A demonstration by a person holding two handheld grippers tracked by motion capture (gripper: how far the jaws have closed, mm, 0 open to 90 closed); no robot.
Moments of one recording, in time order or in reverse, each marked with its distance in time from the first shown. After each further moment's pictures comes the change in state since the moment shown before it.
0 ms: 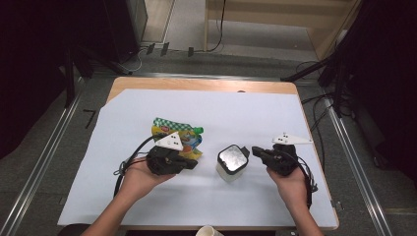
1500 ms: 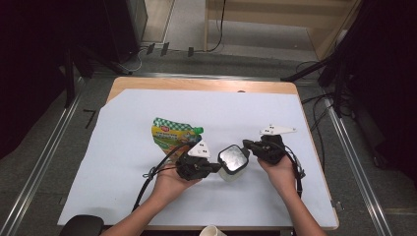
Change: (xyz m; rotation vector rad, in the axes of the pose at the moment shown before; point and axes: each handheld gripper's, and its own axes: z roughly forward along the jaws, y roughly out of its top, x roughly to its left) left arm -0.015 0.006 0.070 -0.031 0.022 0.017; right arm -0.012 0.012 0.045 0.037 0.048 -0.071
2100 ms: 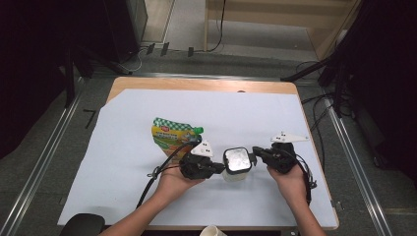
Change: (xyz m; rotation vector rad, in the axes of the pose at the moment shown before) left arm 0.005 0.003 0.008 -0.004 -0.052 -0.003; right arm 0.000 -0.019 -0.034 0.007 -0.054 0.061
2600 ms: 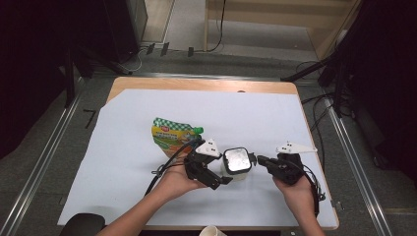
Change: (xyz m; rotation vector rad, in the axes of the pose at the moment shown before) left arm -0.007 0.017 0.004 0.002 -0.019 0.049; right arm 0.014 -0.016 -0.025 0.019 -0.006 -0.008
